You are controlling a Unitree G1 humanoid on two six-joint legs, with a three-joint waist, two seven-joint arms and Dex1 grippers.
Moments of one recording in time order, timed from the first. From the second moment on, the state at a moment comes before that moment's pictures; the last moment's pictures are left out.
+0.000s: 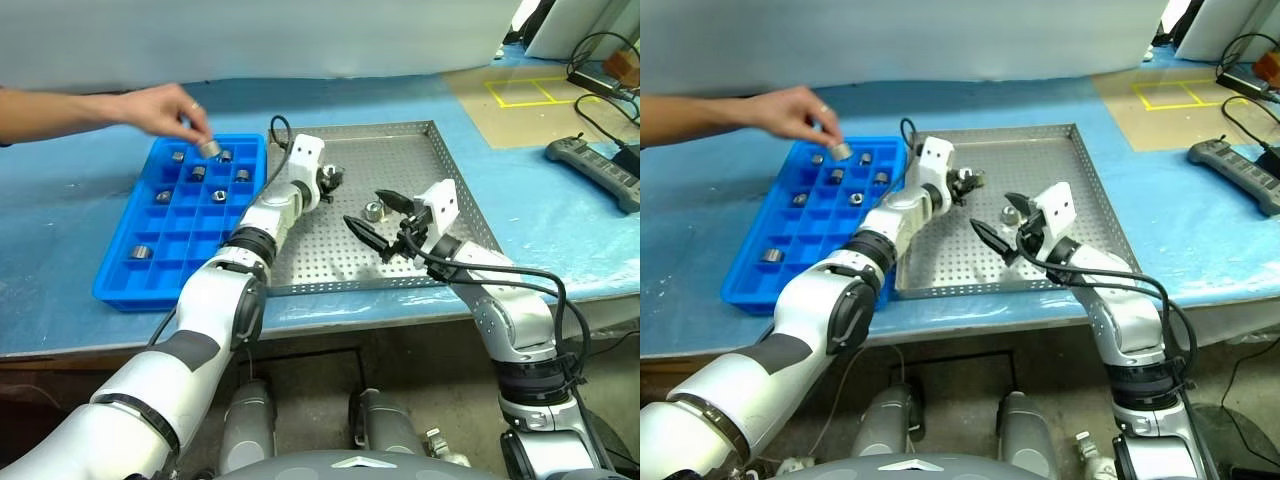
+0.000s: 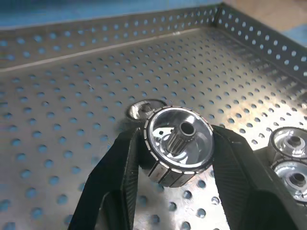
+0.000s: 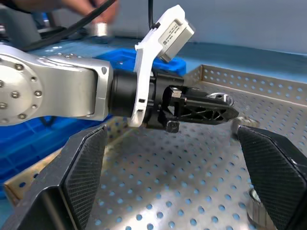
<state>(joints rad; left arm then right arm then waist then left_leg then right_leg) -1.14 0.01 0.15 1.13 -0.03 0.06 -0.43 -0.35 -0.39 0.00 -0.28 0.40 0.49 0.62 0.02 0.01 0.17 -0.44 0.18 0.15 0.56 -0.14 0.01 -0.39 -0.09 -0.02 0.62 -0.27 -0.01</state>
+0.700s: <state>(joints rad) -0.46 0.44 0.24 -0.39 -0.43 0.92 -0.60 -0.66 -0.36 0.15 -0.13 0.50 0.55 0.92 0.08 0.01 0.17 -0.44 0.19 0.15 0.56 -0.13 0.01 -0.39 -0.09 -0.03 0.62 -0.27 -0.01</state>
